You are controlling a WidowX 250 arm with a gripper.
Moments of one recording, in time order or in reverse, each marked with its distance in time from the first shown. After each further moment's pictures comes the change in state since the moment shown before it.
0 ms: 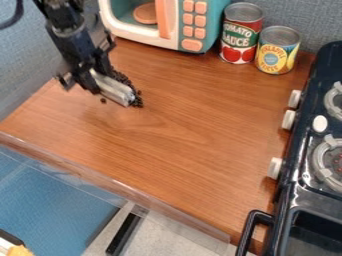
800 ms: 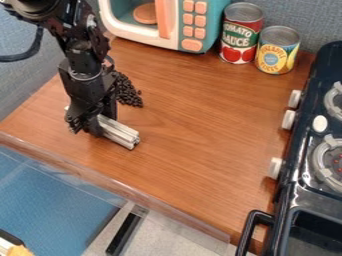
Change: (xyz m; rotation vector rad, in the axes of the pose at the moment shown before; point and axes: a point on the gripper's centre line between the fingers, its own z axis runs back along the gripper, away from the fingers) arm -0.043 0.043 -0.030 0.165 -0.070 0.128
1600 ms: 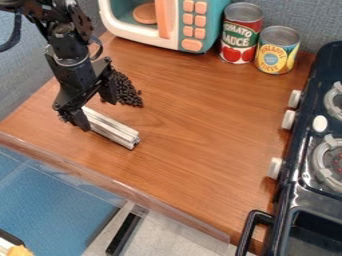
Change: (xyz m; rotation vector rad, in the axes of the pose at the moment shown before) arm 0.007 -0.002 0.024 -0.084 0.012 -0.050
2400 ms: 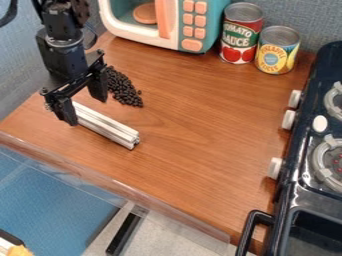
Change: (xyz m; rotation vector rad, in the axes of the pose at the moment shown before) arm 0.003 0.012 0.022 0.153 0.026 0.009
